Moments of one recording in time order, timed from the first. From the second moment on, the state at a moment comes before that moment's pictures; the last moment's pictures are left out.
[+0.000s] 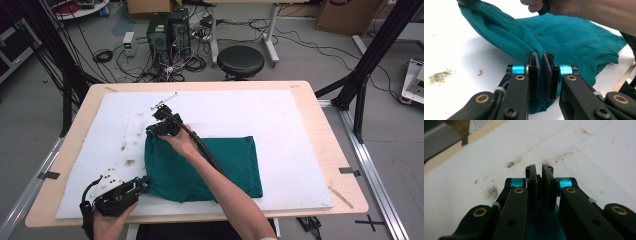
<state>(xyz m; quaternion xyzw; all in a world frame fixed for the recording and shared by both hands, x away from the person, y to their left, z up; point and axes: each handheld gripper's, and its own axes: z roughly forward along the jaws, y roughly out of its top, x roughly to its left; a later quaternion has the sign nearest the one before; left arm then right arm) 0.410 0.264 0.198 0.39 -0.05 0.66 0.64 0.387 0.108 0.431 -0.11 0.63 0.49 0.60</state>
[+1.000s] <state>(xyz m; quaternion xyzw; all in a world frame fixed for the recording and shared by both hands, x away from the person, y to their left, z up) 0.412 0.177 0.226 0.47 -0.11 0.64 0.60 0.379 0.003 0.432 -0.08 0.61 0.51 0.60</state>
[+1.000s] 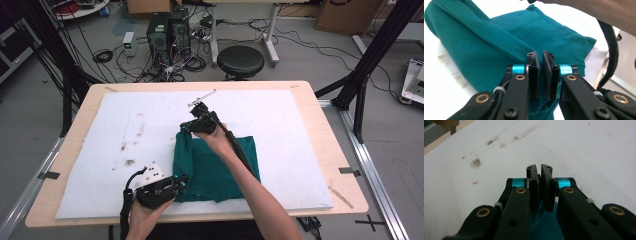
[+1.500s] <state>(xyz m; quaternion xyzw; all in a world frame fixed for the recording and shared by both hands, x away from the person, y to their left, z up) 0.415 0.138 0.239 0.49 -0.13 0.63 0.58 0.382 -0.039 0.433 -0.05 0.60 0.52 0.61</state>
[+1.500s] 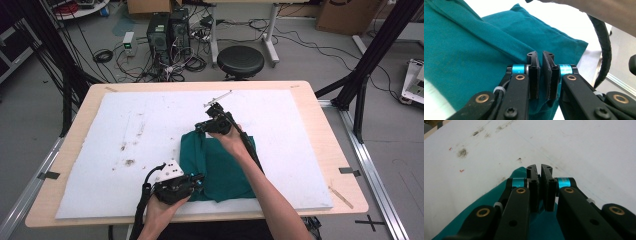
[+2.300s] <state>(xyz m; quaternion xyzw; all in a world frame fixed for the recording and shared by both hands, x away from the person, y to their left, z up) 0.418 0.069 0.254 0.52 -0.14 0.62 0.57 0.387 -0.113 0.433 -0.02 0.58 0.54 0.60</state>
